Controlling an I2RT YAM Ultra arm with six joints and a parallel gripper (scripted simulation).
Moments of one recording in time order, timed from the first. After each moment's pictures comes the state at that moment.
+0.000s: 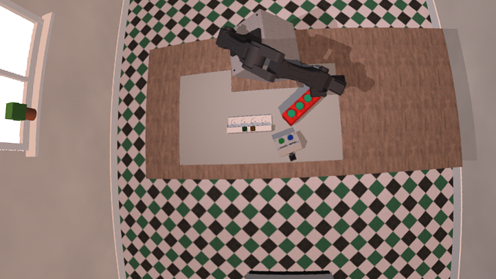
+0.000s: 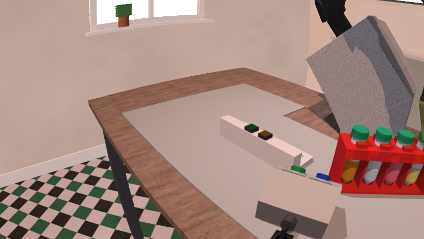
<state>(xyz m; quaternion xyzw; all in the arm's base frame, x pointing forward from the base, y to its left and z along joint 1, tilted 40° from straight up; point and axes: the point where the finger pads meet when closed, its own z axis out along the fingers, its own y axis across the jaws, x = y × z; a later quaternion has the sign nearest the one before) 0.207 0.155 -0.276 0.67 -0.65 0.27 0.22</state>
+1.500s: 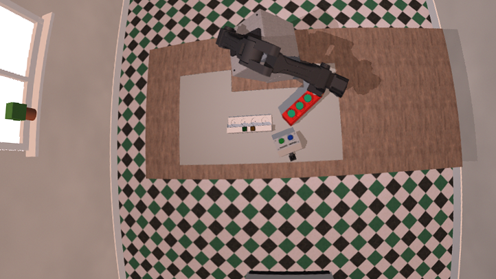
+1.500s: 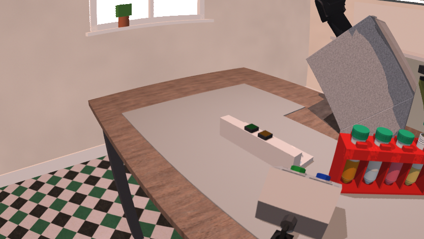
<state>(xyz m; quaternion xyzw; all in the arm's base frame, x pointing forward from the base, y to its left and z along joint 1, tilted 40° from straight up) 0.205 0.176 -0.253 0.48 -0.81 0.31 0.14</state>
